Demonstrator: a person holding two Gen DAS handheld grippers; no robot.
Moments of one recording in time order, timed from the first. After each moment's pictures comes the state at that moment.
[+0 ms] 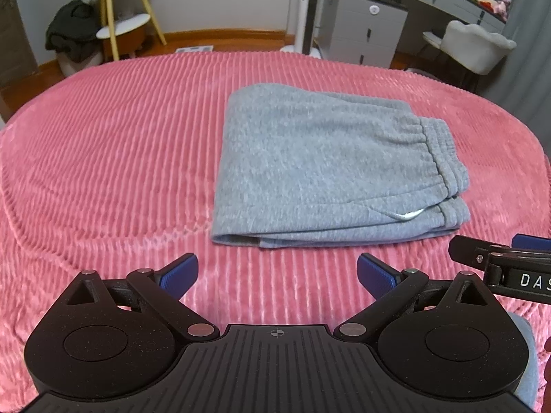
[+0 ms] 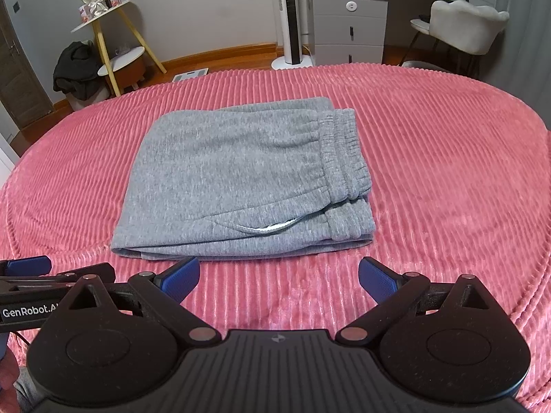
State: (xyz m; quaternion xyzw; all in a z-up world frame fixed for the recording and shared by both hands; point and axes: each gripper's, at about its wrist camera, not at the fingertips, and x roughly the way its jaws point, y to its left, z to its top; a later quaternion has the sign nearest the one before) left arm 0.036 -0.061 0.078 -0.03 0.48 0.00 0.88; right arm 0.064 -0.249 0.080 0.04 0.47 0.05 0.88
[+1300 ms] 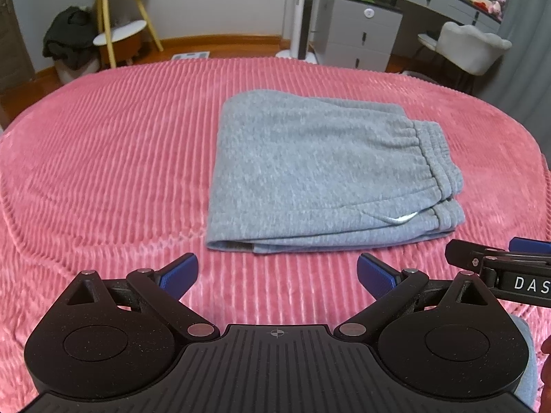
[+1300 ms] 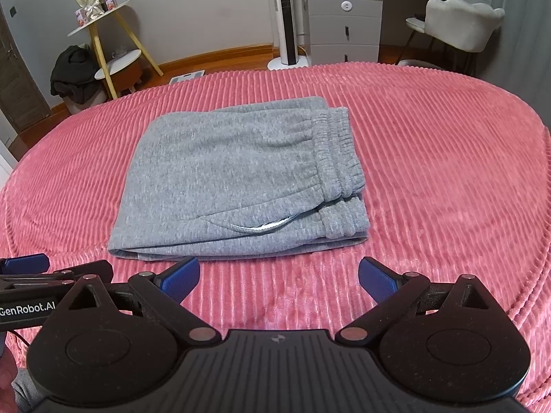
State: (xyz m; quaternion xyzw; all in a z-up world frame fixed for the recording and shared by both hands) left arm 0.035 -0.069 0.082 -0.03 0.47 0.00 0.88; right arm 0.061 -0.252 0.080 0.04 0.47 0.04 0.88
